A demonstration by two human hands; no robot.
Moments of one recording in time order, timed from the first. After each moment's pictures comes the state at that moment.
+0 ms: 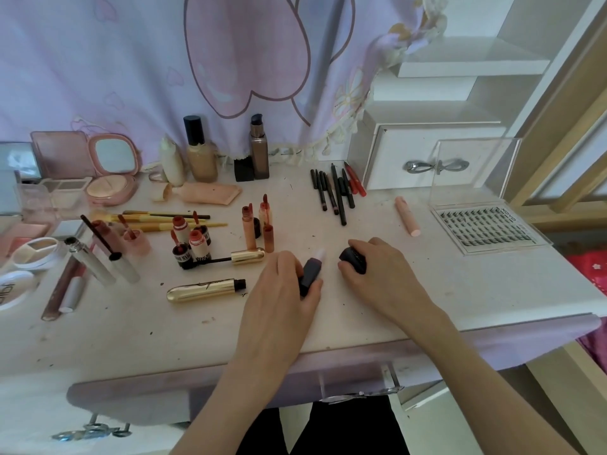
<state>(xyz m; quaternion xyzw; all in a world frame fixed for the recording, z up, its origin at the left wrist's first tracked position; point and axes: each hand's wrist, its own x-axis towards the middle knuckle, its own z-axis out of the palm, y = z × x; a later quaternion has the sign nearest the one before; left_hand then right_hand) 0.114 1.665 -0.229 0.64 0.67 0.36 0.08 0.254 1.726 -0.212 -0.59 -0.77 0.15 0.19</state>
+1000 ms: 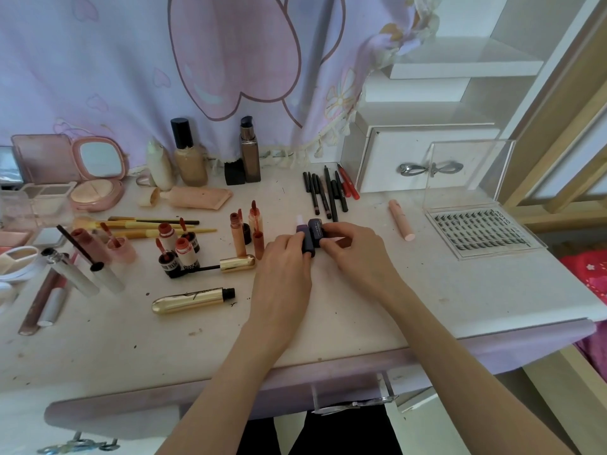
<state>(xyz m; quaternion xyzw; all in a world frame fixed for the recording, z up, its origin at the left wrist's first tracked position) 0.123 1.718 -0.229 0.66 0.67 0.33 0.08 0.241 1.765 -0.218 -0.55 -0.70 0.29 0.34</state>
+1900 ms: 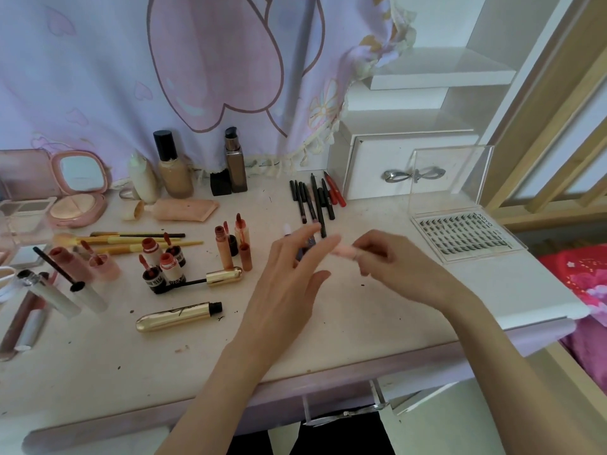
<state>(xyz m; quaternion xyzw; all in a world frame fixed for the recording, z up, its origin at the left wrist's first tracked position) 0.128 1.705 -0.222 0.77 0.50 0.40 0.00 0.302 1.751 -0.181 -0.53 -0.74 0.33 0.23</state>
